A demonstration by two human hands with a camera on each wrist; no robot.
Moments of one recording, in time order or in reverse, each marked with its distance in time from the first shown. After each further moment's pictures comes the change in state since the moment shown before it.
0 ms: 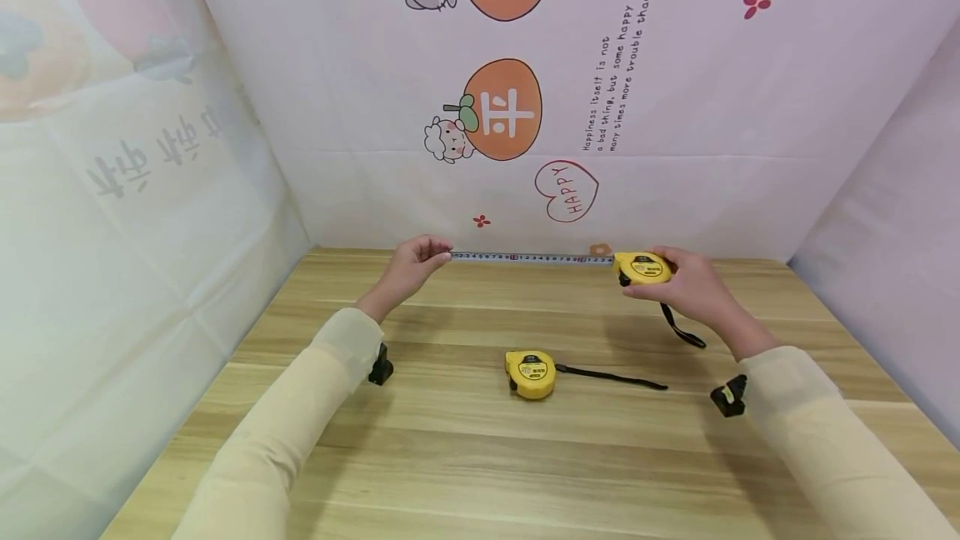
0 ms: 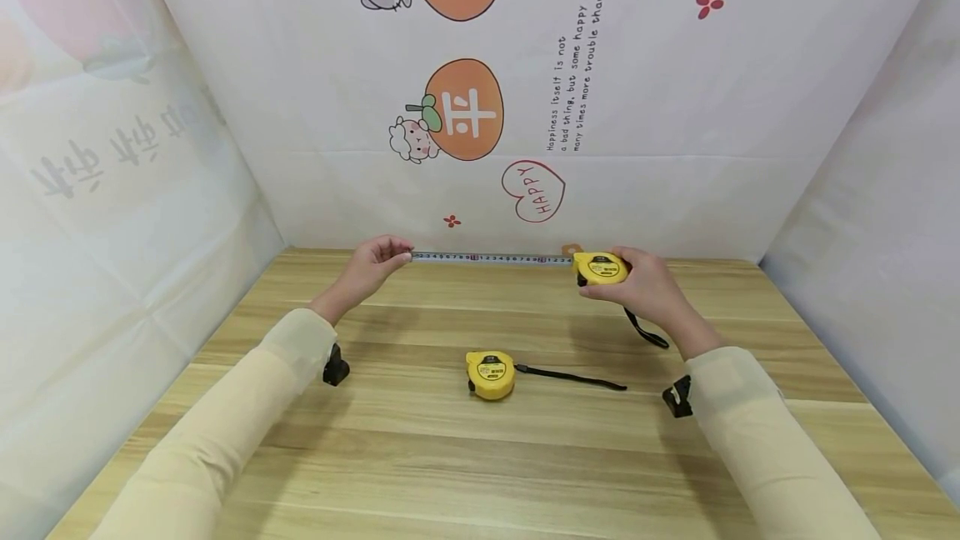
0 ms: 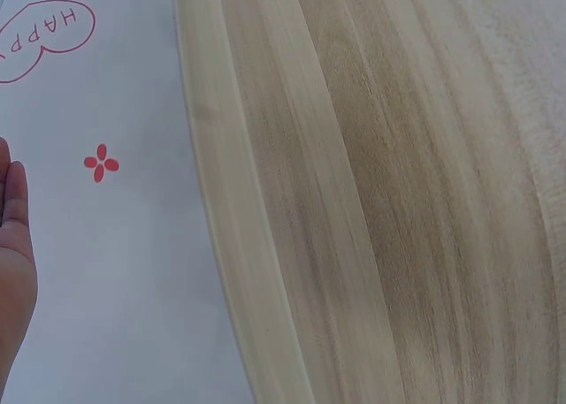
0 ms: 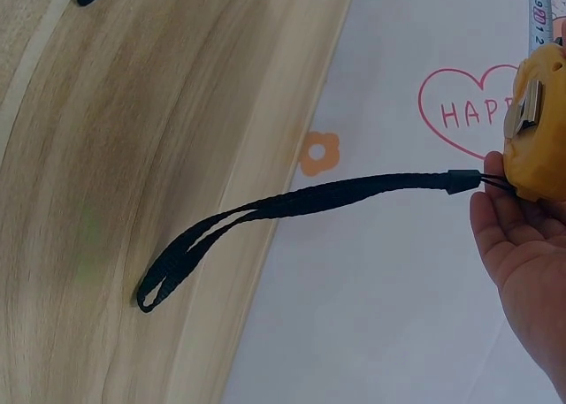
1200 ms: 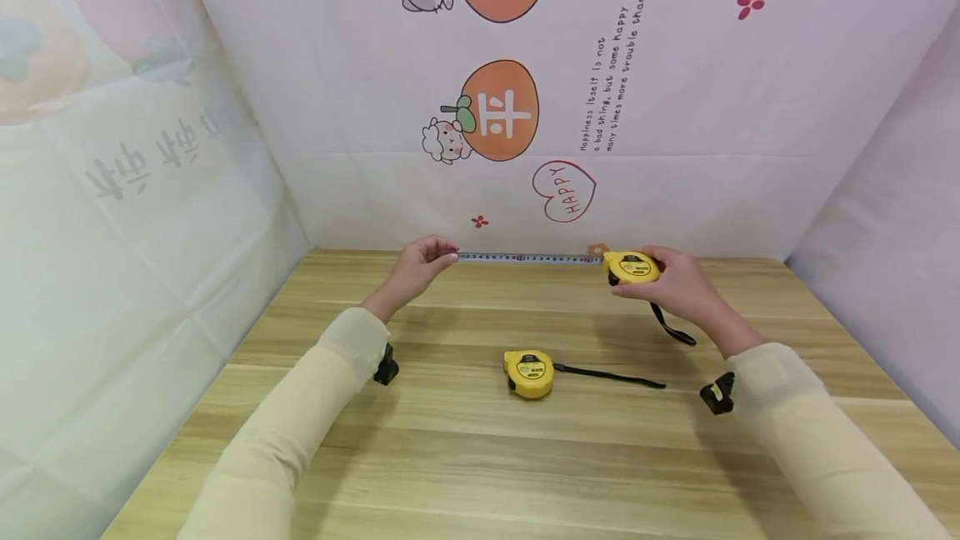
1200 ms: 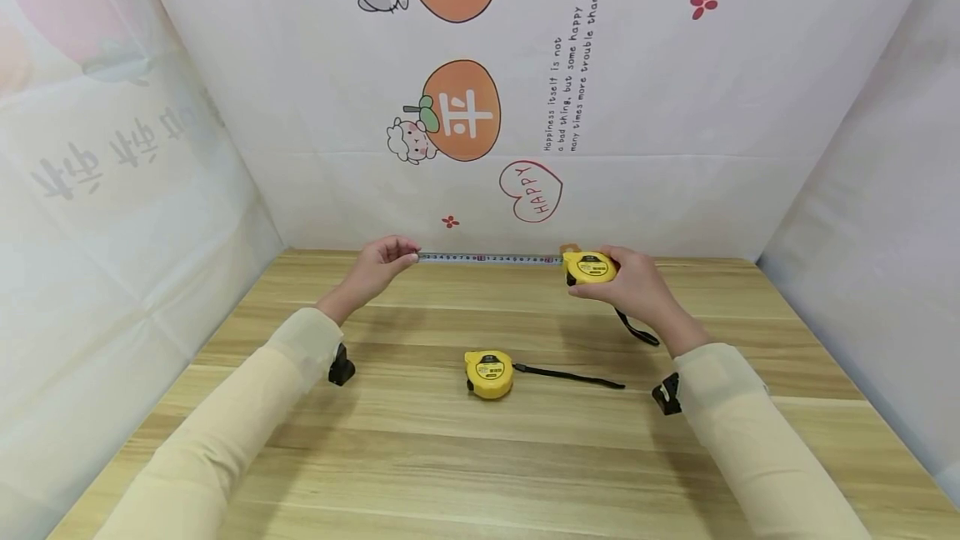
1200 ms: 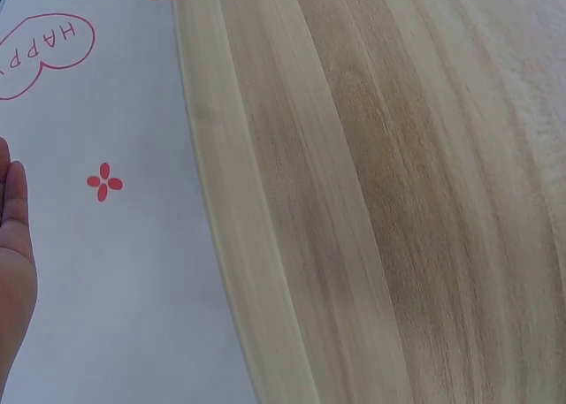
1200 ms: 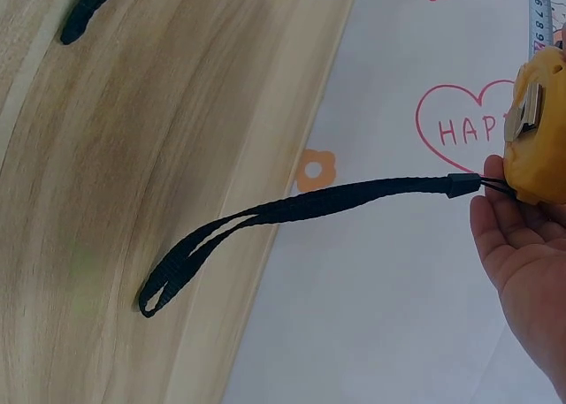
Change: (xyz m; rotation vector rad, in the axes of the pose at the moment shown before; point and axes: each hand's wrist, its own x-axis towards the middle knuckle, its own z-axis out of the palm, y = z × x) left_hand 0.002 0.006 0.011 0.007 -0.017 0.019; right_hand 0.000 -0.011 0.006 0.004 -0.004 -0.008
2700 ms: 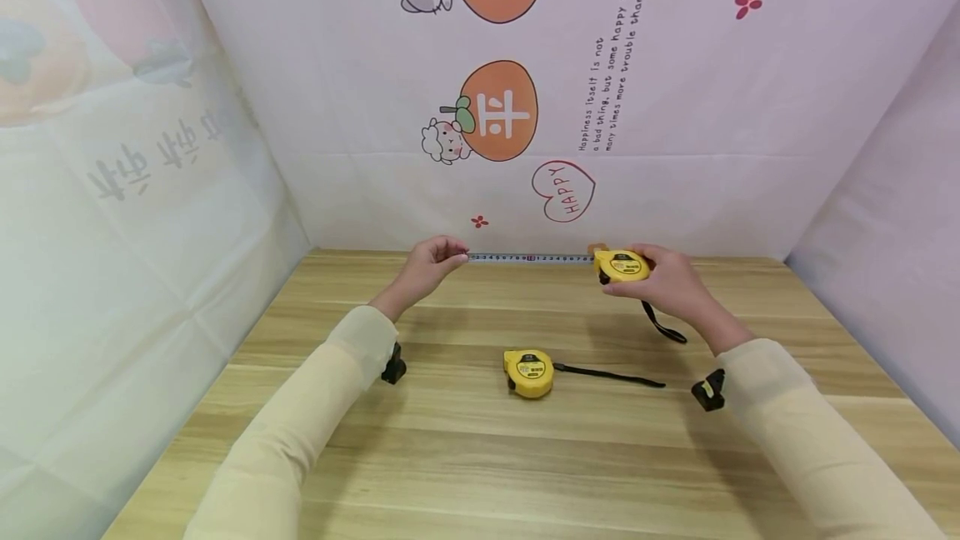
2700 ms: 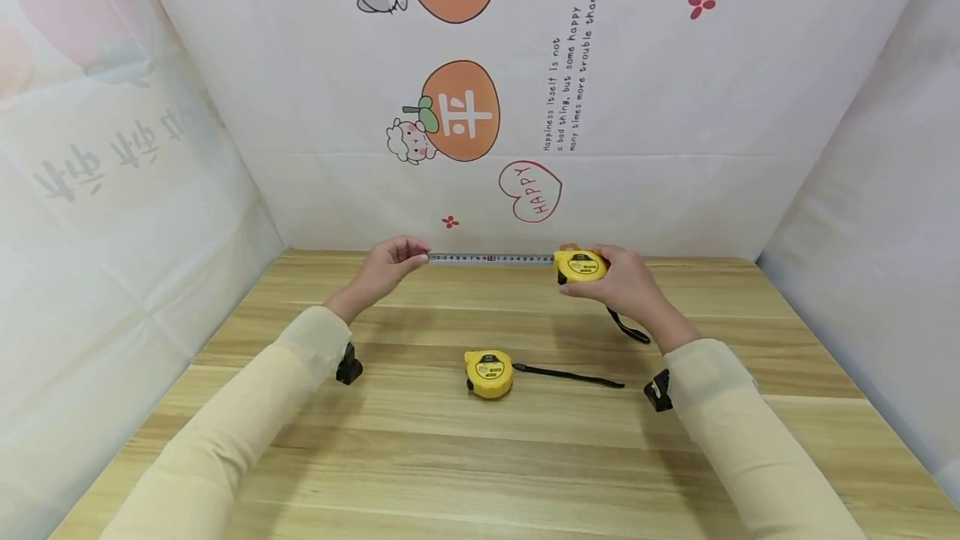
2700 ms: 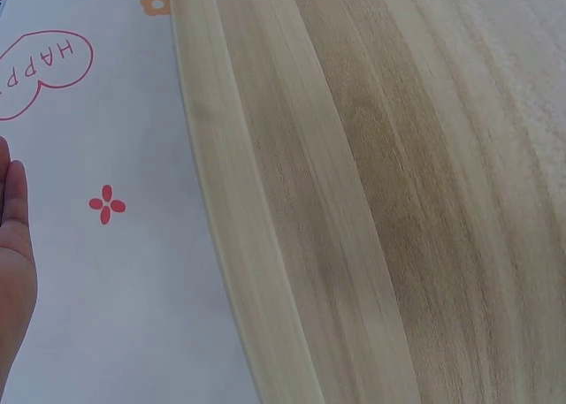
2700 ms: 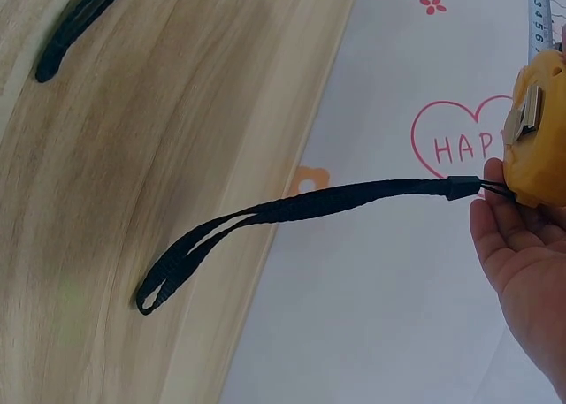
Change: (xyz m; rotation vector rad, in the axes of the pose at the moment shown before) left_hand 0.006 0.003 0.012 -0.008 -0.027 0.032; right_hand 0.005 -0.005 0.007 0.024 0.011 -0.015
